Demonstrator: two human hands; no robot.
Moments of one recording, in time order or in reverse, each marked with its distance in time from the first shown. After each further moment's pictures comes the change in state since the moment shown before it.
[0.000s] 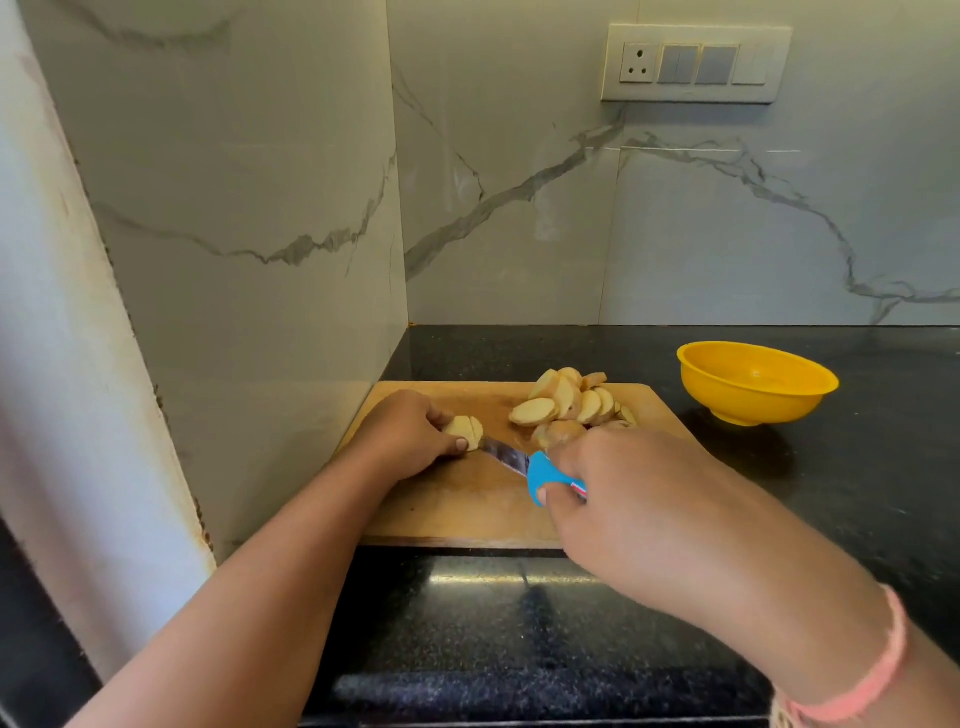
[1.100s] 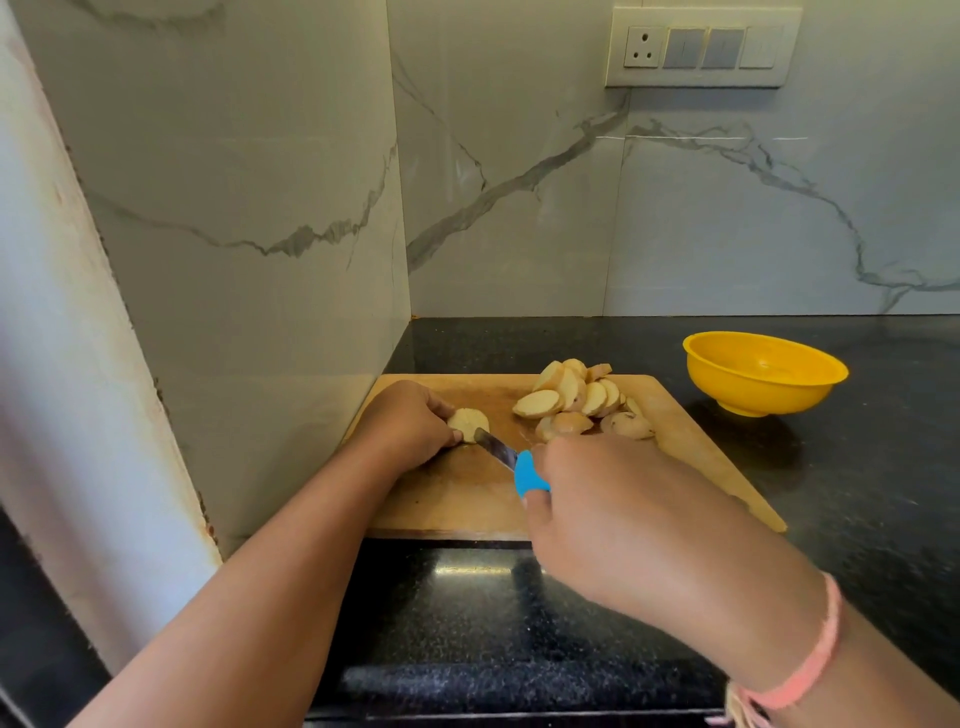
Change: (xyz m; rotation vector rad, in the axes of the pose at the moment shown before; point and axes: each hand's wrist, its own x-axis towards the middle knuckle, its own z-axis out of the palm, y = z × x) left_hand 0.001 0.003 0.000 -0.077 0.051 -0.059; right_hand 0.002 -0.010 0.011 -0.014 0.017 -0.087
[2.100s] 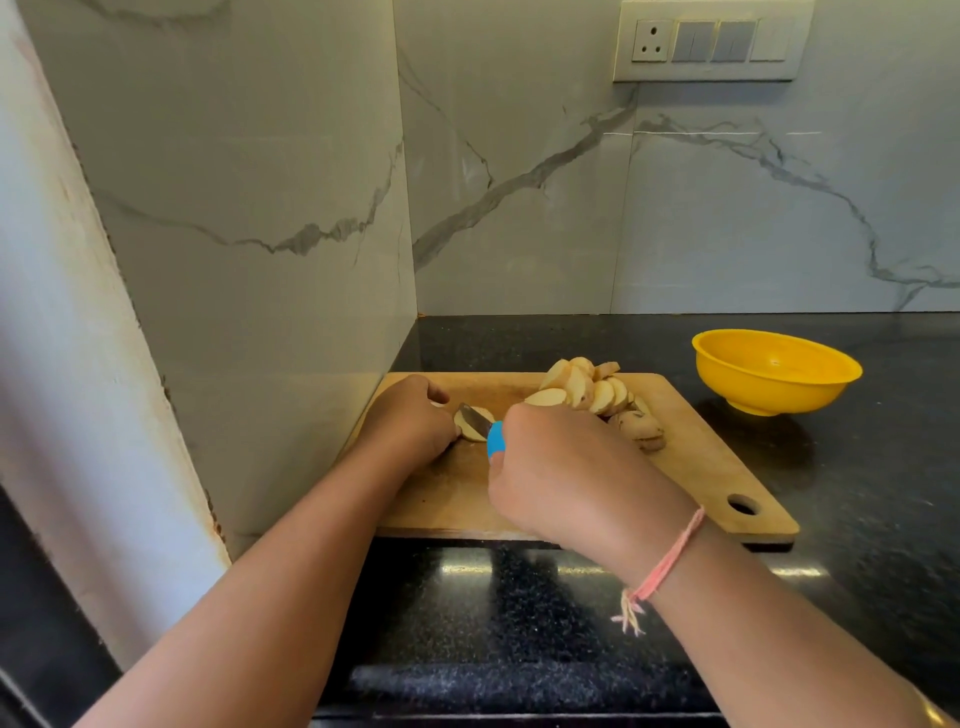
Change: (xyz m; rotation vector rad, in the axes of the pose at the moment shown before) left_hand 0.012 -0.008 0.007 -0.096 0.087 -0.063; right_hand 0.034 -0.012 0.004 0.063 0.024 0.005
